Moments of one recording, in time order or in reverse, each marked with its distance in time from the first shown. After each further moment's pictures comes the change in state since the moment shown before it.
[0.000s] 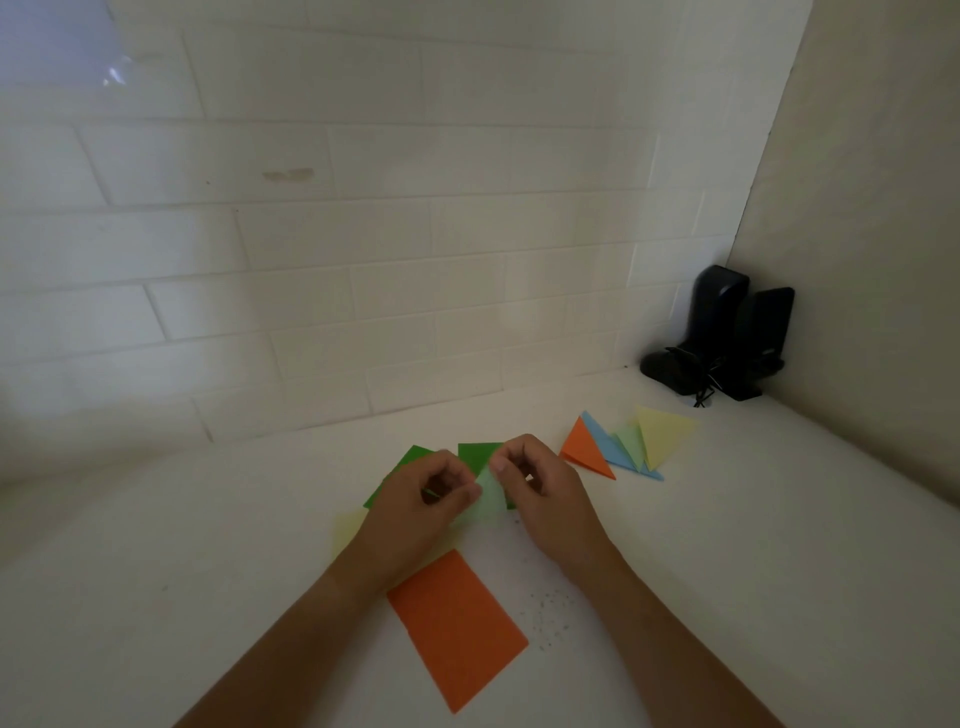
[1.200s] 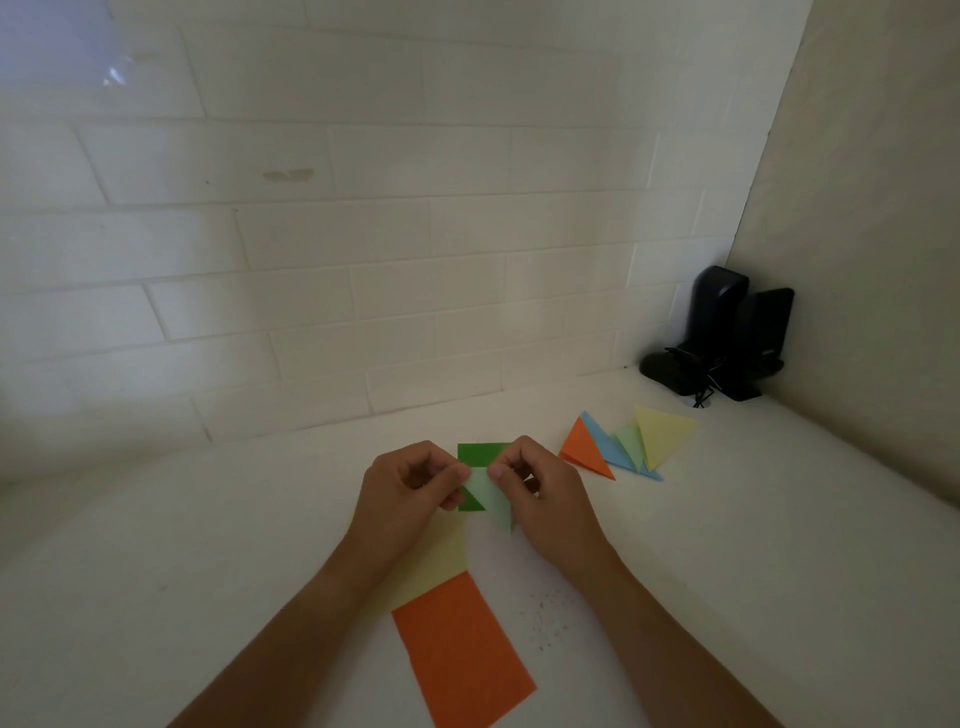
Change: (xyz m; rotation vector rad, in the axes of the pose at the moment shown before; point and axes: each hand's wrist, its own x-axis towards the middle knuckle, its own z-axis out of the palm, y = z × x) left_hand 0.002 0.010 -0.005 -0.228 0.108 -0.050; right_hand 0.002 0.006 0.002 -0.081 0.019 -0.035
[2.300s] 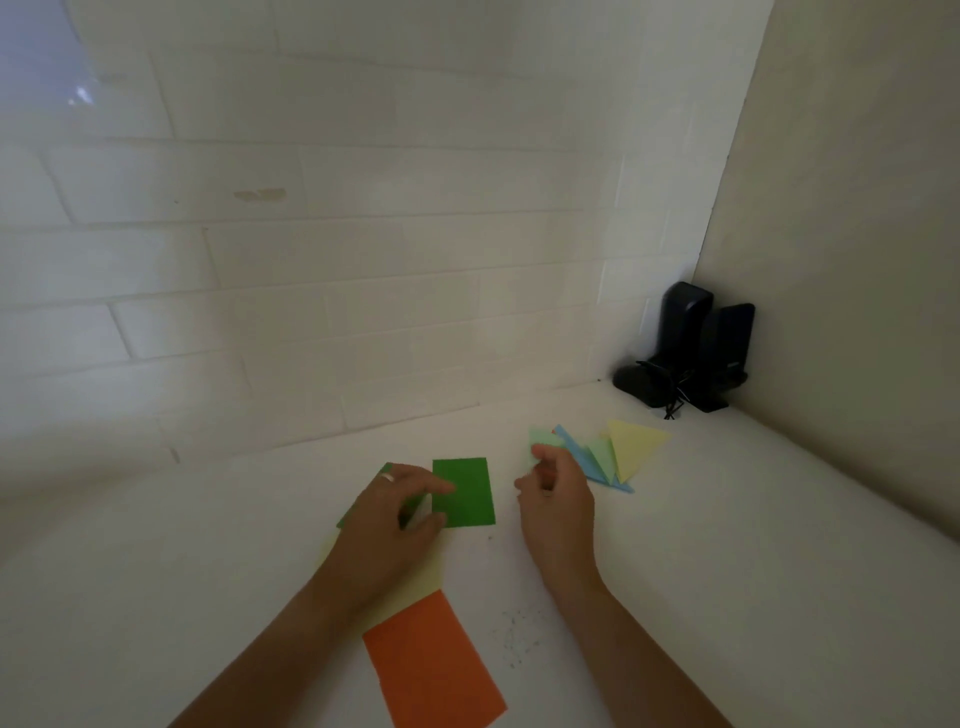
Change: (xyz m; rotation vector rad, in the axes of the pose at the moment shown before) left_hand 0.002 -0.031 0.002 0.387 -0.088 0.129; right_hand 0.001 0.023 -0.005 0.022 0.433 0.320
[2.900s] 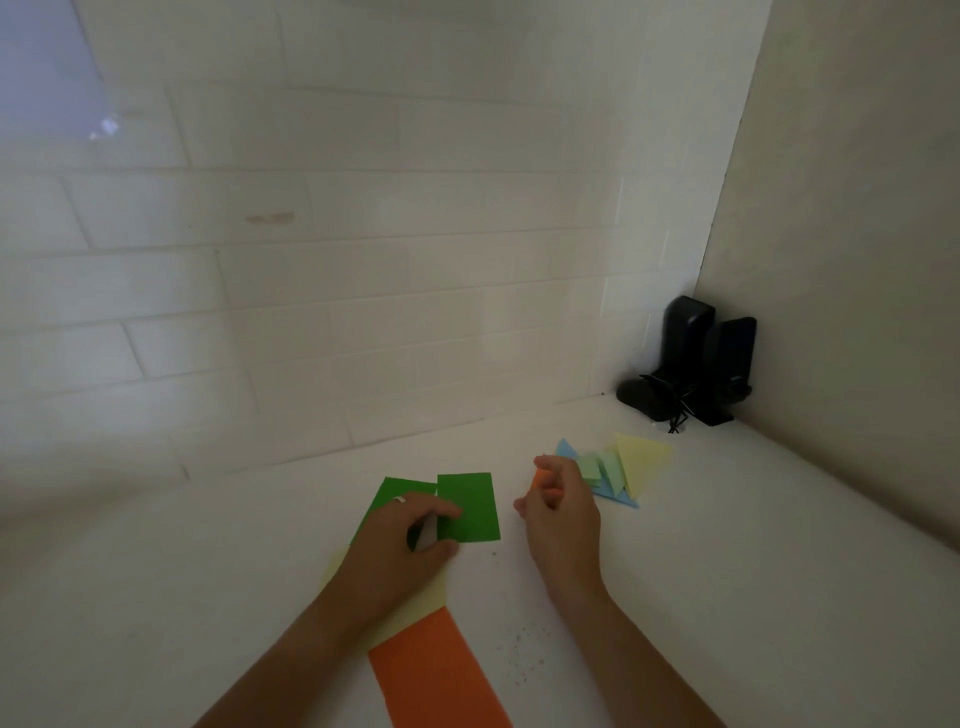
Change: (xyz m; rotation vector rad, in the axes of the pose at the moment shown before) left_hand -0.002 0.001 0.001 0.042 -0.070 -0.018; right_hand 0.000 -0.008 -0.005 0.049 -0.007 0.058
